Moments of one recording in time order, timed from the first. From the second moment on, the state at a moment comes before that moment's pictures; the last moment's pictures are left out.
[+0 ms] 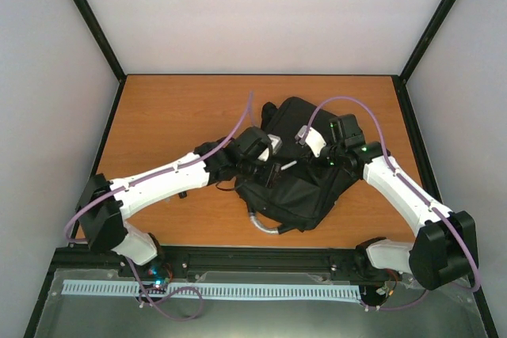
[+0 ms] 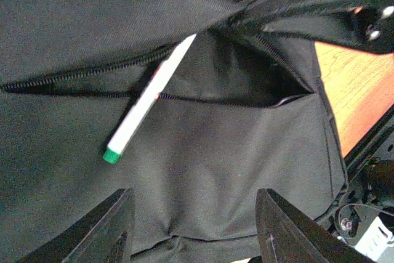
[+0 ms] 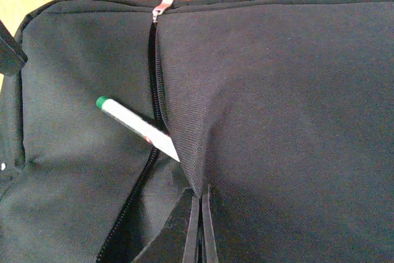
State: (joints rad) left arm -0.97 1.52 1.24 -0.62 0.10 -0.51; right arm 0.35 1.24 0.91 -0.58 -0.48 -0.50
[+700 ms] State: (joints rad) left arm -0.97 1.66 1.15 -0.57 0.00 -0.55; right arm 0.35 1.25 0.91 -0.58 -0.49 -0.50
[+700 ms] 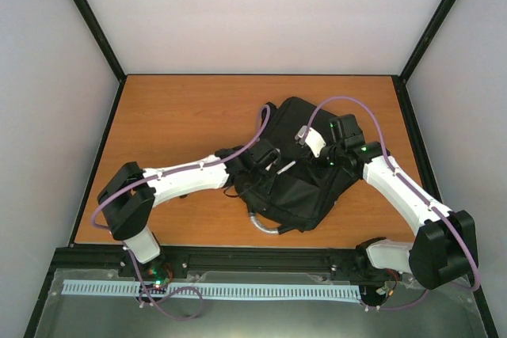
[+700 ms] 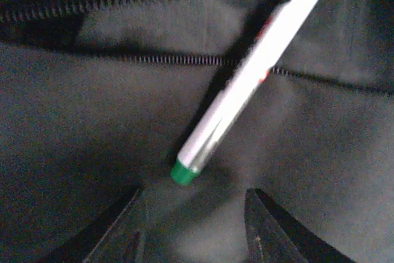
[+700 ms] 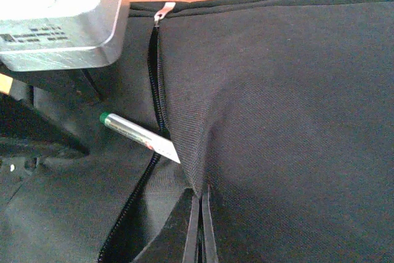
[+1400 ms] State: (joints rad) left arm -0.97 1.85 1.41 -0.53 -0.02 -0.51; right arm 0.35 1.25 0.91 -0.59 -0.49 -0.50
